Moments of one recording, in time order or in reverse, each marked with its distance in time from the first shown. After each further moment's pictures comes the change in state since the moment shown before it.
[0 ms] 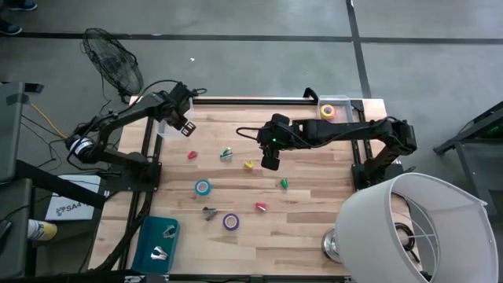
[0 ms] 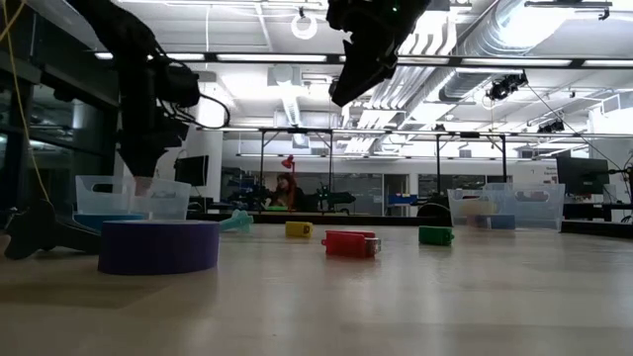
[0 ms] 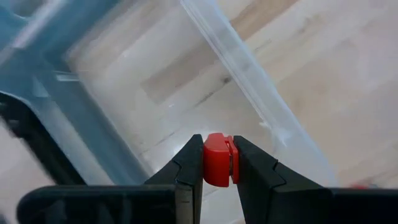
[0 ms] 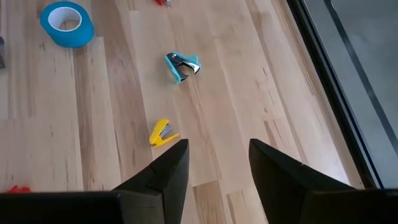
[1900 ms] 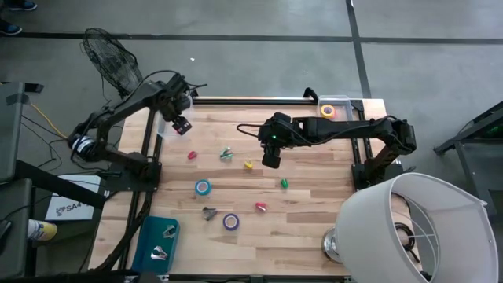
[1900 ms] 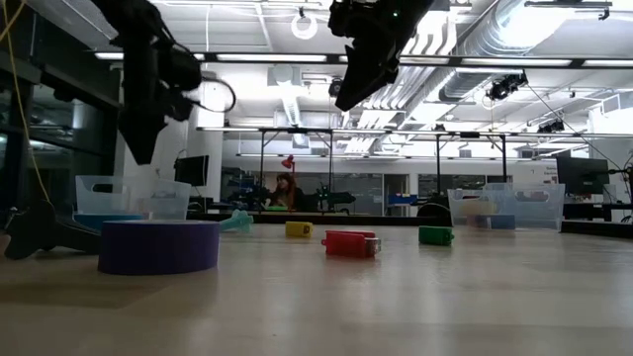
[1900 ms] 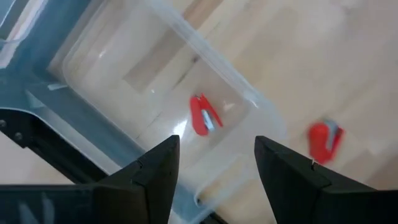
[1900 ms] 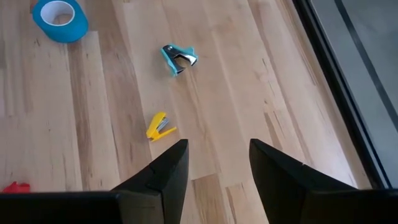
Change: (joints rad) left arm 0.019 0.009 0.186 -0.274 0.115 0.193; right arm -0.024 0.001 0.000 -0.023 -0.027 0.013
